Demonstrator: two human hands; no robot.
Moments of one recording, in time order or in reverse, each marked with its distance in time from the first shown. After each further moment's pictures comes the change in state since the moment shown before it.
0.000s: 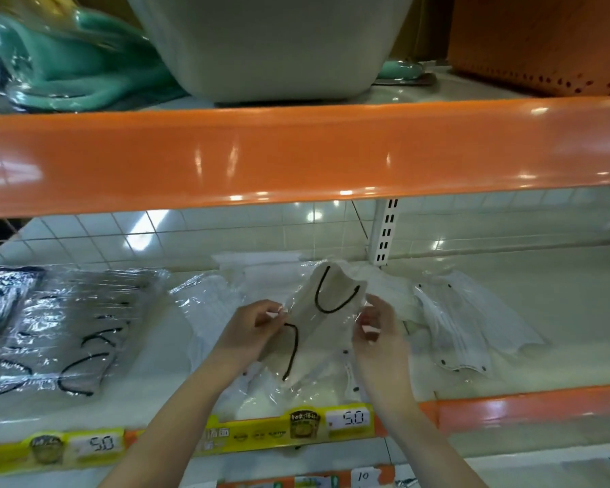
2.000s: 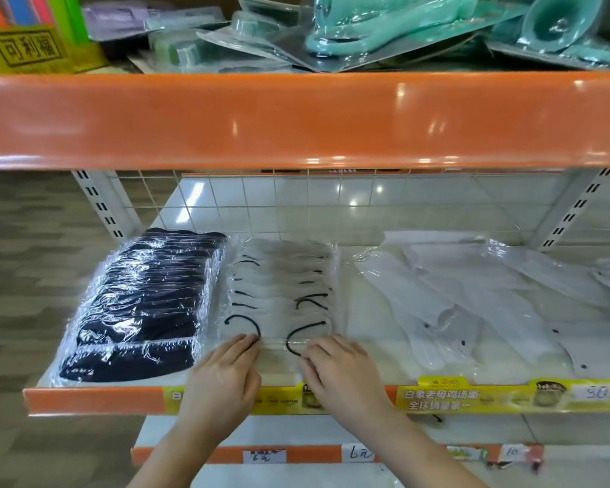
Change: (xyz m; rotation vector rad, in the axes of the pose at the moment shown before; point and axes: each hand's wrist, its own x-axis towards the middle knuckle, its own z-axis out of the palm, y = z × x) left_hand -0.121 -0.230 -0.292 0.879 0.258 0.354; right_hand -0.152 -0.049 0.321 -0.833 -0.374 -0.738
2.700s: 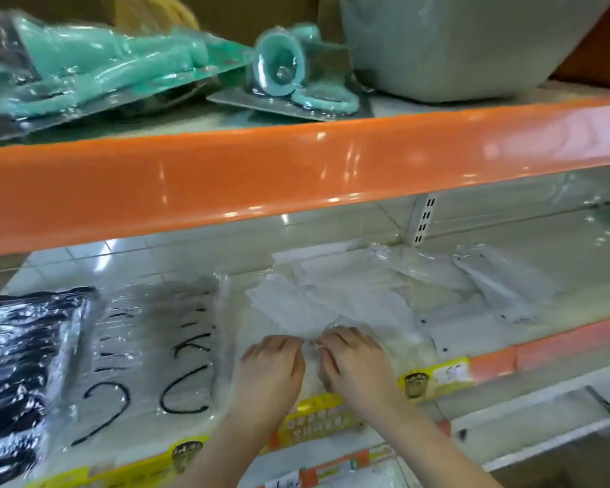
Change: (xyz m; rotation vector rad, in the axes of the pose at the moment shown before) left_hand 0.102 0.194 0.039 -0.165 -0.159 0.139; right_hand -0.049 0.139 -0.080 -0.106 0.091 0.339
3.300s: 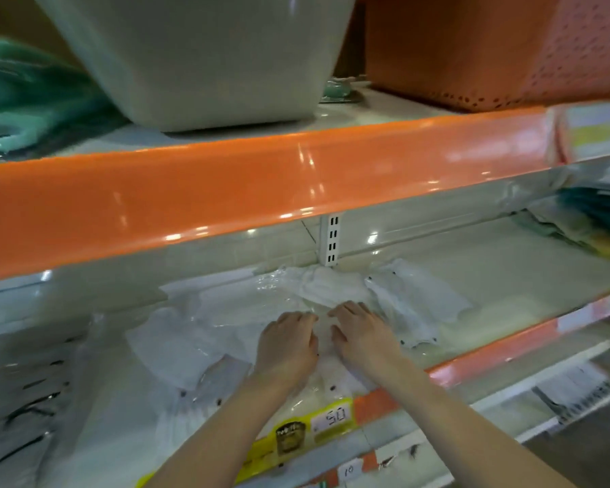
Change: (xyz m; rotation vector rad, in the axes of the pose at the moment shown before) left_hand 0.139 0.177 0.087 -0.008 -0.122 0.071; right_hand 0.028 0.220 -0.055 -0.008 -0.103 0.185
